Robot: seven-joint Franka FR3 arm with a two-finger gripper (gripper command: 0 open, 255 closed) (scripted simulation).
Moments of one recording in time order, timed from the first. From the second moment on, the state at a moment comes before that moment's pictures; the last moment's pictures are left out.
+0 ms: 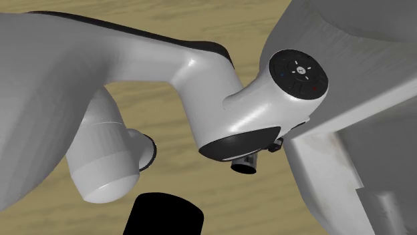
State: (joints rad) arm -0.11 -0.58 -0.46 -2.87 -0.37 2.34 -0.77
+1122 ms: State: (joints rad) arm -0.10 -0.74 -0.39 -2.73 -0.31 2.05 -0.78
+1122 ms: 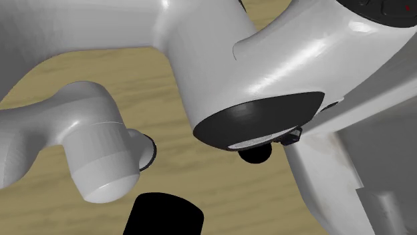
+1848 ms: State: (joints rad) arm -0.25 -1.02 -0.44 -2.80 -0.40 1.85 -0.91
